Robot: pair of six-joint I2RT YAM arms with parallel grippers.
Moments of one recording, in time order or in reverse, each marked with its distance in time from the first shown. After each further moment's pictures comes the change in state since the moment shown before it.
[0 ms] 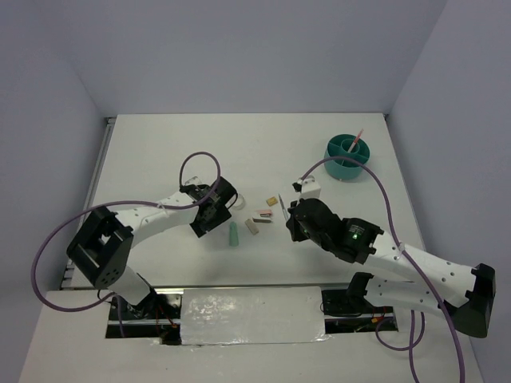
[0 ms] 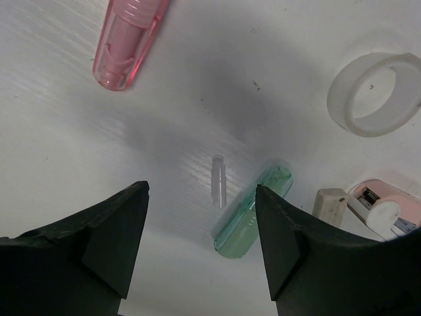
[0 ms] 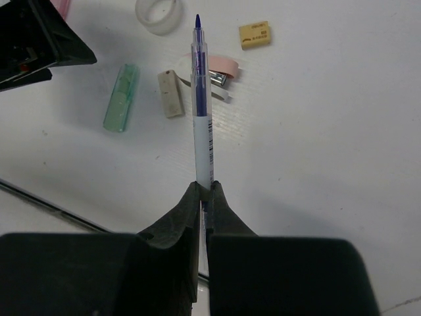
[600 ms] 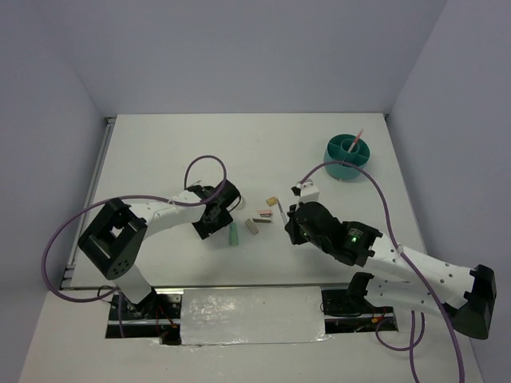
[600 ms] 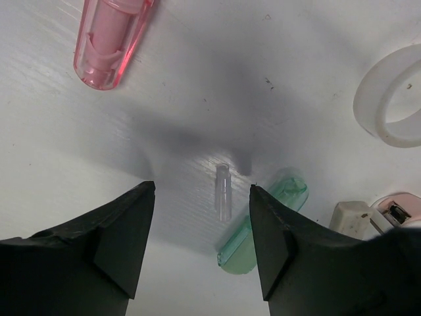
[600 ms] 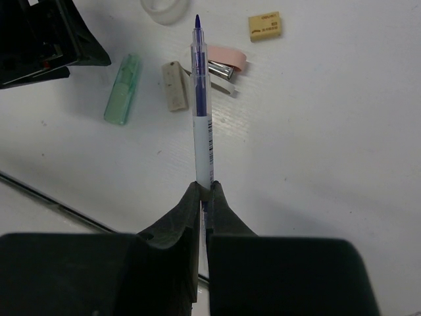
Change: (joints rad) left arm -0.001 0.103 0.008 0.026 0.040 -0.001; right arm 0.000 -0.019 -0.062 0.055 -0.032 -0.012
